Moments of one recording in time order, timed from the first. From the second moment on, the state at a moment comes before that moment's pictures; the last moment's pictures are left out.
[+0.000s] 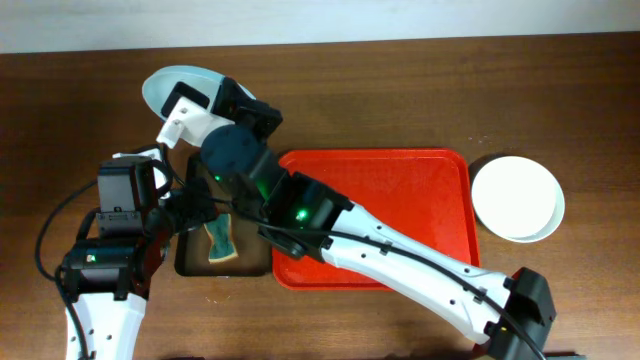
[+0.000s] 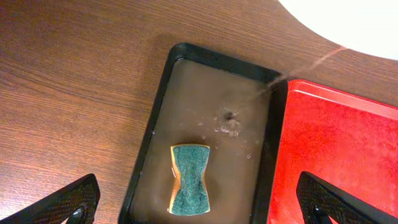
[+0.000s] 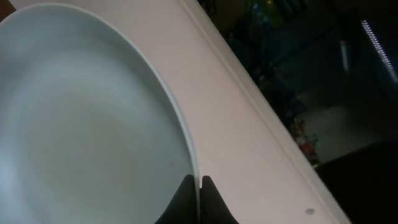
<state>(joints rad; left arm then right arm) 0.00 1.06 1.04 -0.88 -0.01 -0.26 1.01 1.82 1.73 -0.05 0.76 -0.76</state>
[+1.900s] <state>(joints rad) 0.00 1.06 1.04 -0.88 -0.01 -0.26 -0.01 1.81 1.63 -1.31 -0.08 0.60</state>
